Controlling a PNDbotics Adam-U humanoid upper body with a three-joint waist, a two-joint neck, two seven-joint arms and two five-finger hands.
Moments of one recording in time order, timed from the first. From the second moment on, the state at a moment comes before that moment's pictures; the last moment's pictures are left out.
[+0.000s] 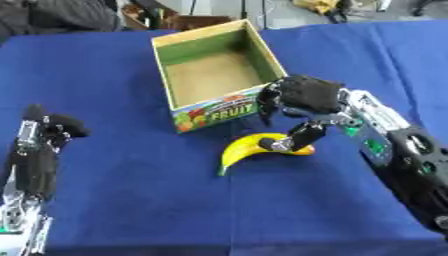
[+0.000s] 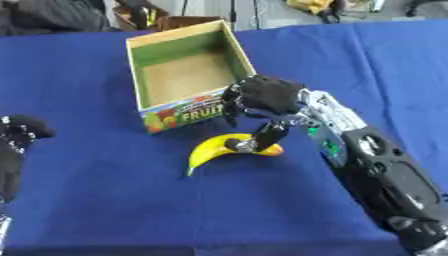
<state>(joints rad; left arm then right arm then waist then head) -0.14 0.18 0.01 -1.68 0.14 -0.14 0.01 -0.69 -0.43 0.41 -1.35 0.93 -0.71 0.13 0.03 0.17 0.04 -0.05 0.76</state>
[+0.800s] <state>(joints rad) -0.14 0.18 0.01 -1.68 0.14 -0.14 0.01 -0.69 -0.41 0.41 -1.28 0.94 -0.74 0.24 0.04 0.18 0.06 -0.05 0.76</state>
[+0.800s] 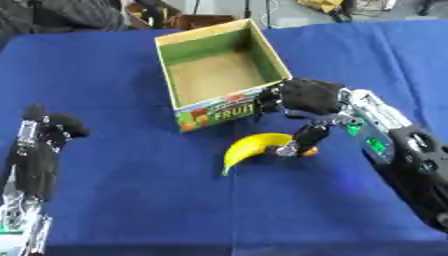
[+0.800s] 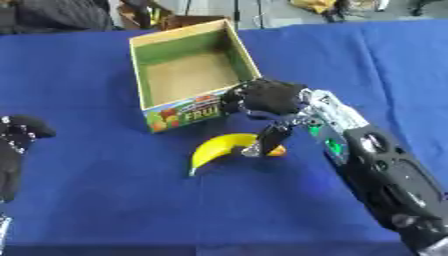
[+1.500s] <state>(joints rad) -0.14 0.18 0.01 -1.68 0.14 -0.14 0.01 -0.69 -0.39 0.41 -1.23 0.95 -0.73 0.31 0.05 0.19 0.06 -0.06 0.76</state>
